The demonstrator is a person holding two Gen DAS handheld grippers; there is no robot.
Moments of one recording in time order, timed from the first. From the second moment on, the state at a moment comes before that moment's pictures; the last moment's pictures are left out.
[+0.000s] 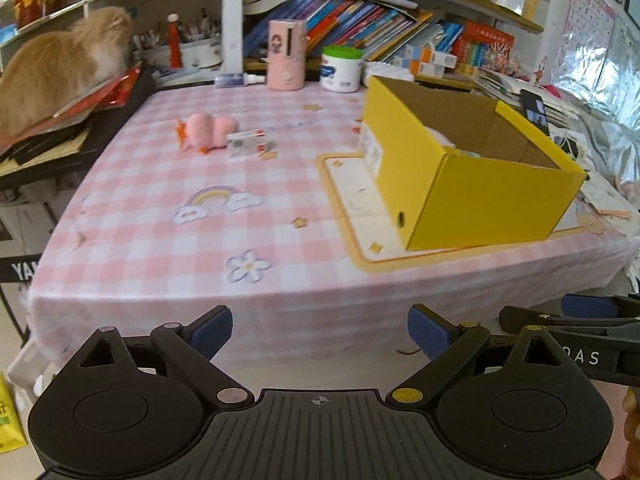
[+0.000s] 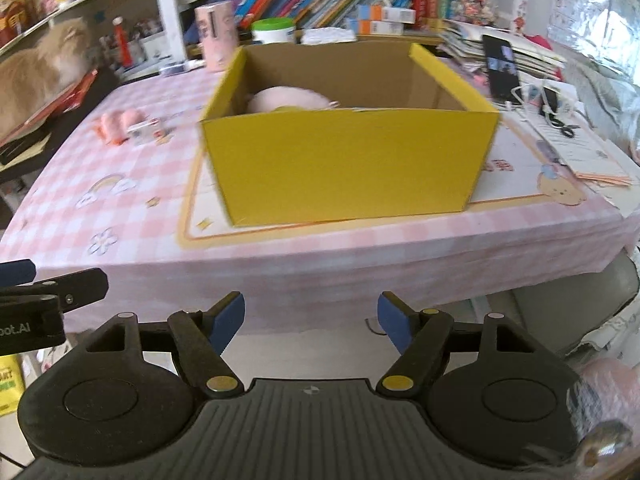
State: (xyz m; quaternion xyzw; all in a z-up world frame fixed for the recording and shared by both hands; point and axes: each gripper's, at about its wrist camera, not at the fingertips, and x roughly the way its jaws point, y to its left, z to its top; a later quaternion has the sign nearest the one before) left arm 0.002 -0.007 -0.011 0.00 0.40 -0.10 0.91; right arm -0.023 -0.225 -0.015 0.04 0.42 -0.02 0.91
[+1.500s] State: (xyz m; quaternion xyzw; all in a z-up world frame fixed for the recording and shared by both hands) left arm 0.003 0.105 -0.007 0.00 0.39 -0.02 0.92; right arm -0.005 -0.093 -0.008 0.00 0.39 0.08 0.92
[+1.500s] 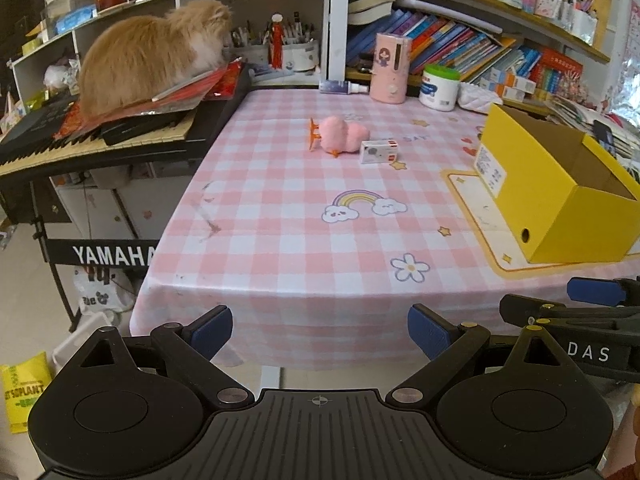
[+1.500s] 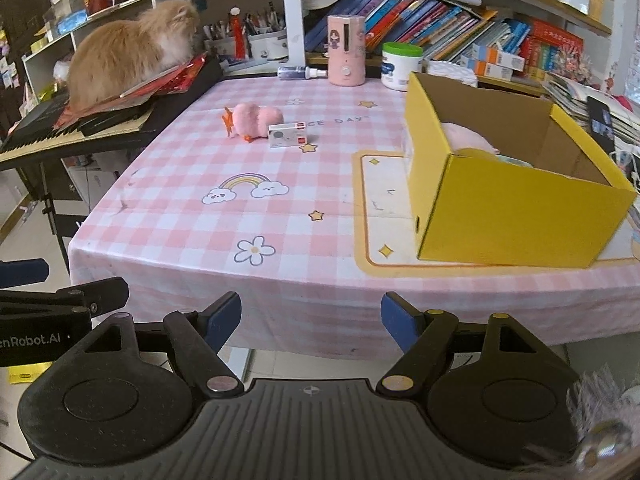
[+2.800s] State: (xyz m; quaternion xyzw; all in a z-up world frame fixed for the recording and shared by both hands) left arm 0.176 0.119 -0.021 -0.03 0.41 0.08 0.91; right arm 0.299 -0.030 -0.044 -0.03 0.42 0.15 0.89
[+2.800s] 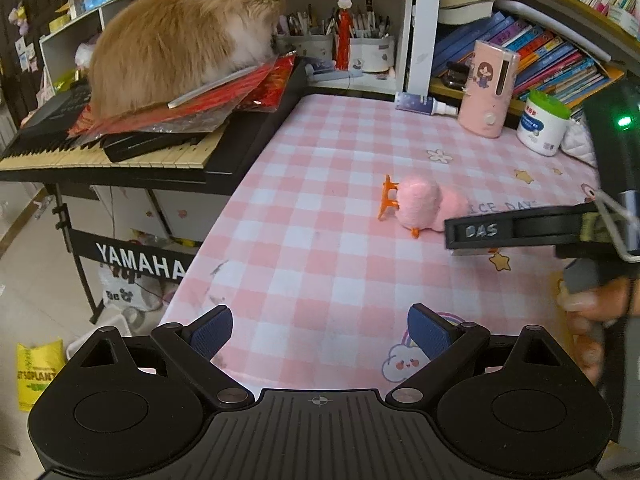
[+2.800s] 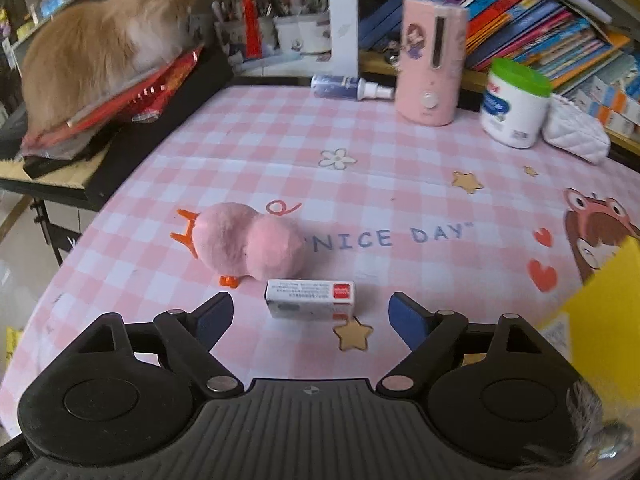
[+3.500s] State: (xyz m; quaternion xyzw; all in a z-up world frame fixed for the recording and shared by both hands) left arm 0.260 0.065 -0.025 0.01 0.38 0.01 0.92; right arm 0.259 -0.121 0.037 0.06 0.29 0.12 0.95
